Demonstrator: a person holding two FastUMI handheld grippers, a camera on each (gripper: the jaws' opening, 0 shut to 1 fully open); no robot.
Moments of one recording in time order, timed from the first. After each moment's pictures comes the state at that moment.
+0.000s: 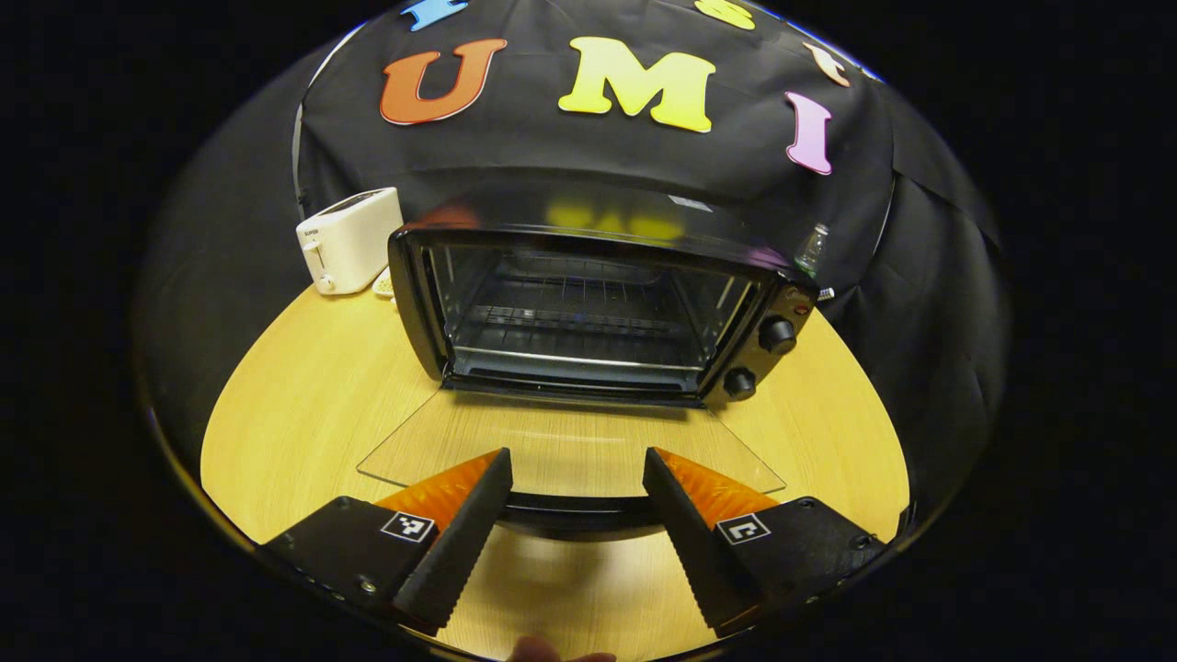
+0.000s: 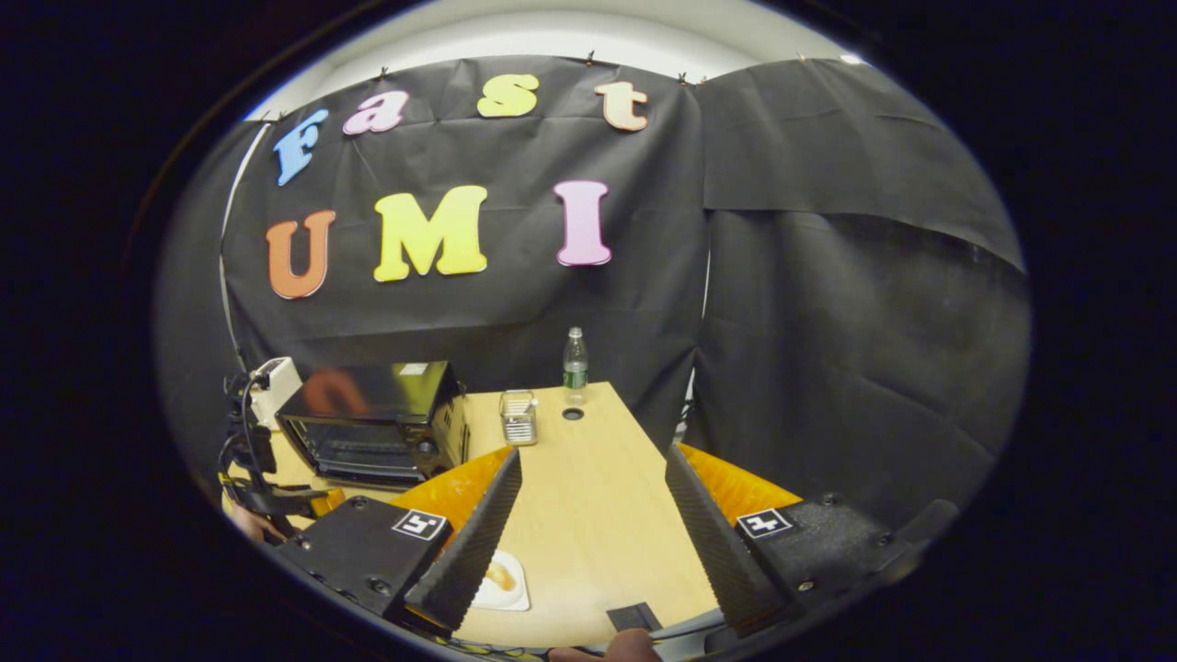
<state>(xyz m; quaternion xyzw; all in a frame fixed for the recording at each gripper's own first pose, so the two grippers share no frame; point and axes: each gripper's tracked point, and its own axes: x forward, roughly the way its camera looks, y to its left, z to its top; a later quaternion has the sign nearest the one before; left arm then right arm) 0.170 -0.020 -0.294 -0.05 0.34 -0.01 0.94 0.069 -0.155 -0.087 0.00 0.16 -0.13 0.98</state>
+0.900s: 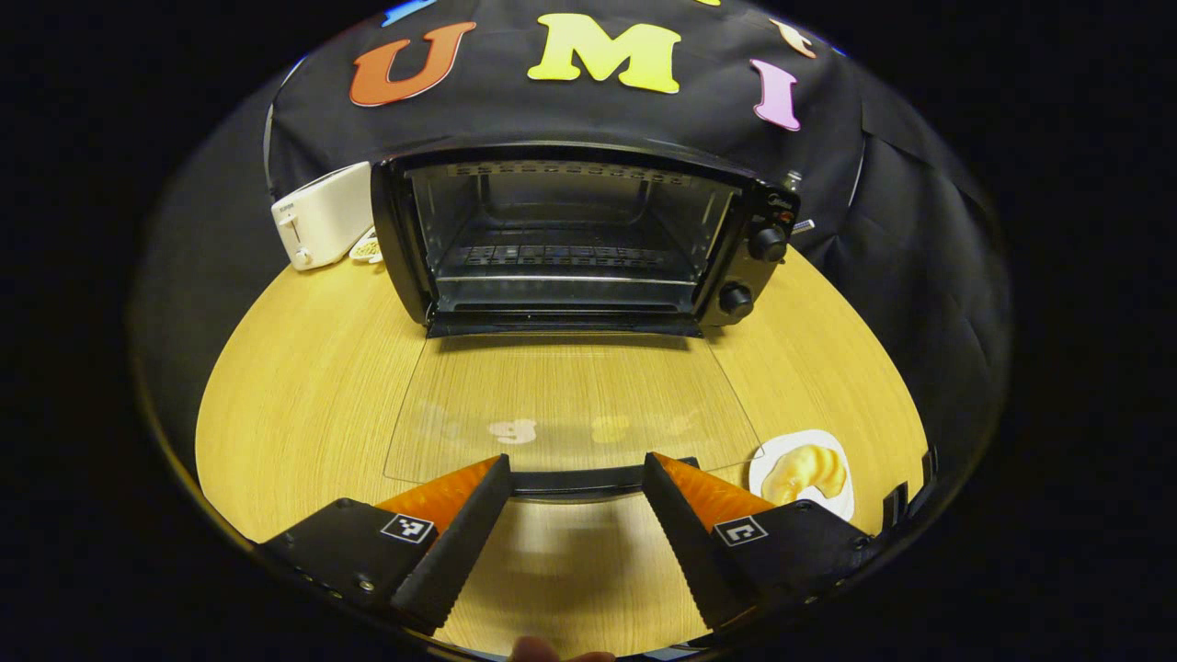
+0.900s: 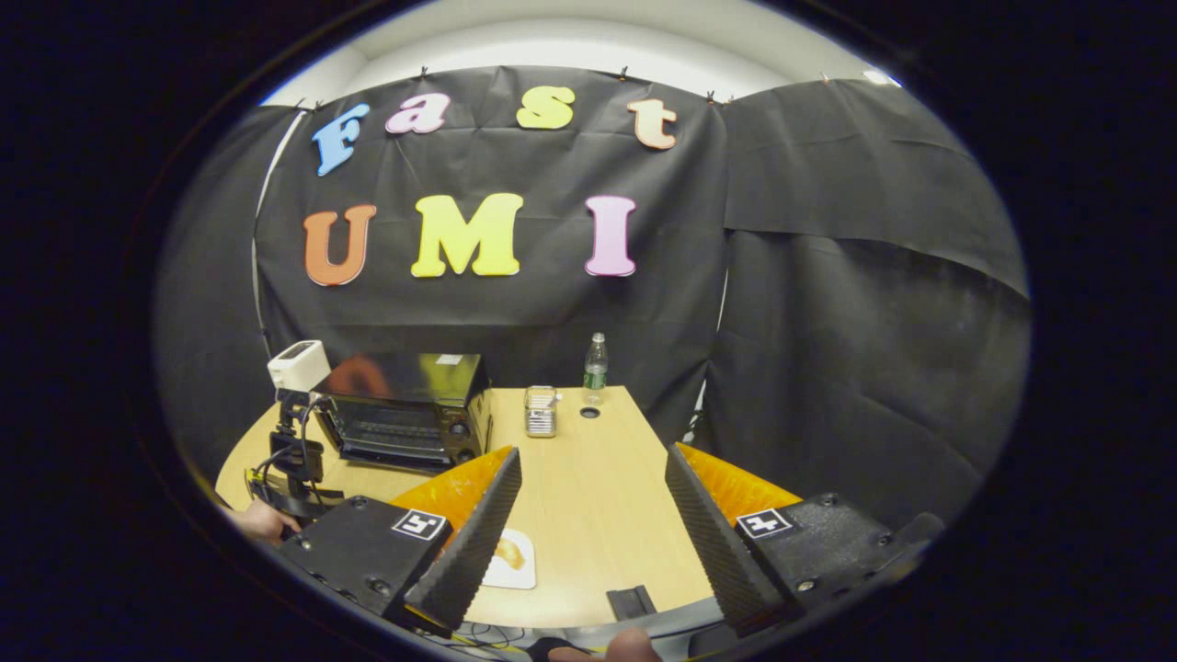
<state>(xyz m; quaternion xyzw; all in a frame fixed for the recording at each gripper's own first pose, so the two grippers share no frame) 0.131 -0.018 -0.330 -0.02 0.37 -0.06 0.93 0.015 -0.121 -0.074 -0.02 0.14 -0.10 0.98</state>
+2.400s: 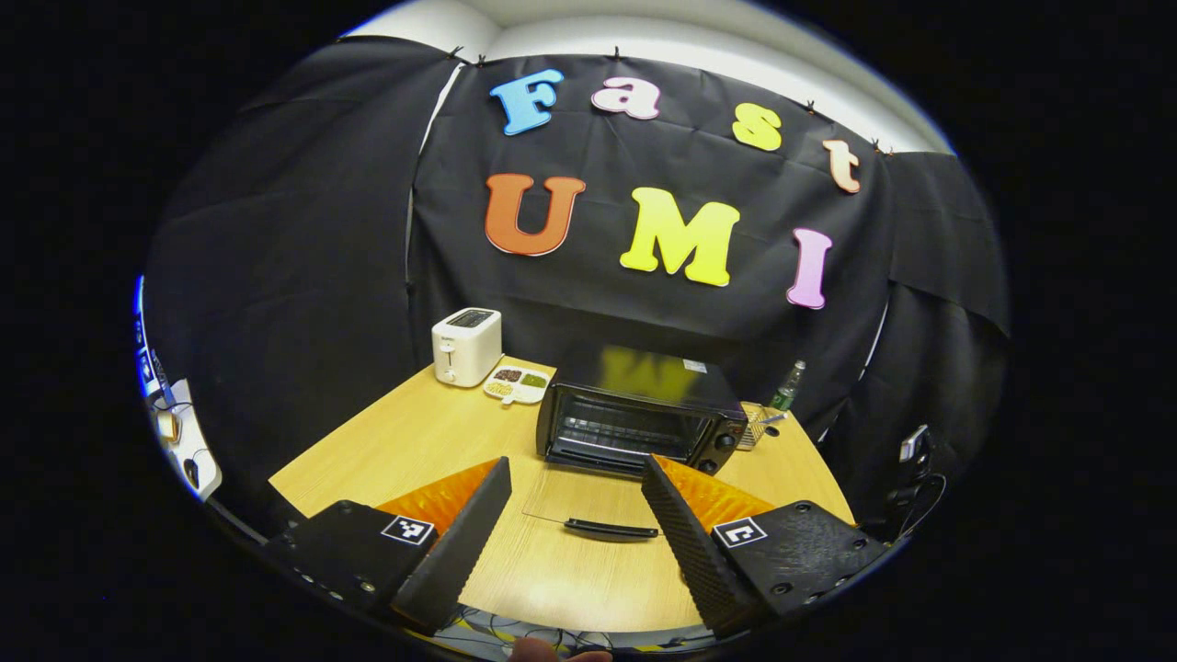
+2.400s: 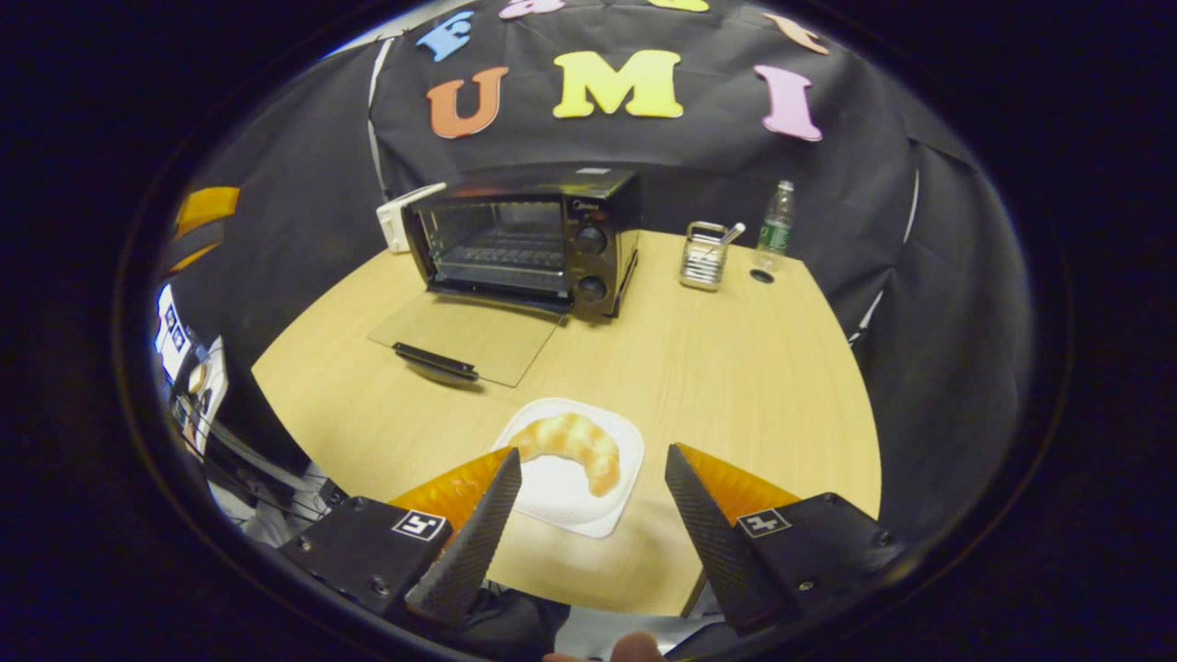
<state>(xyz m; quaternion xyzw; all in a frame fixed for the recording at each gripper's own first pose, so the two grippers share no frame) 0.033 0.033 -0.107 -0.08 0.16 0.10 0.98 0.080 -0.060 -0.318 -0.07 0.37 0.16 0.91</state>
